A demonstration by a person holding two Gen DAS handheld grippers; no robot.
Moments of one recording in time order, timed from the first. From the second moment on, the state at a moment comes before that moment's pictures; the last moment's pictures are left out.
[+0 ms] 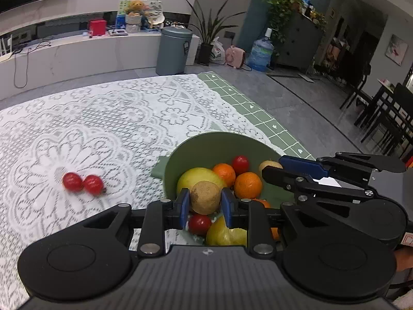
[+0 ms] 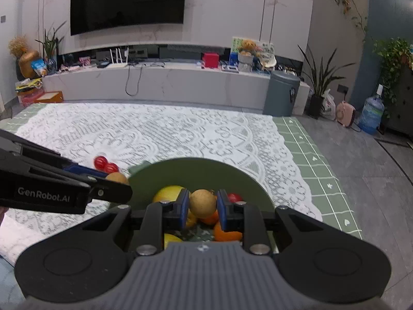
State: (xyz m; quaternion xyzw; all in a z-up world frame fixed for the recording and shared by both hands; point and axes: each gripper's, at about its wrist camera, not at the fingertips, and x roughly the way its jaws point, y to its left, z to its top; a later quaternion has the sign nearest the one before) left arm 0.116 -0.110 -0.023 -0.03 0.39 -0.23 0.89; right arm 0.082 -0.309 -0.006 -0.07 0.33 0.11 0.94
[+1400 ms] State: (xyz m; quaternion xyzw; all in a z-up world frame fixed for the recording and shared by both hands) left arm 0.159 -0.146 -0.064 0.01 0.48 -0.23 0.85; right arm 0.135 -0.306 -0.048 -0.14 0.39 0.13 0.90
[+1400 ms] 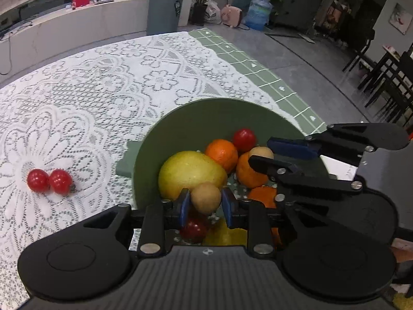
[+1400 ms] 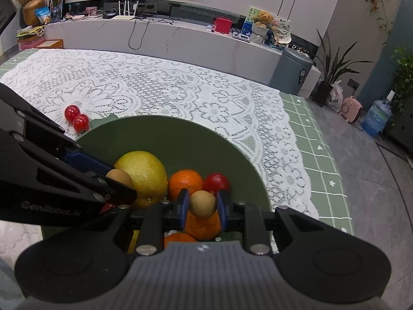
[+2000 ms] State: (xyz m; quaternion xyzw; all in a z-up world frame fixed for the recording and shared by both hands) left arm 0.150 -0.126 -0.053 -0.02 0.47 -0.21 0.86; right arm 0.137 -0.301 -0.042 -0.14 0.39 0.13 0.90
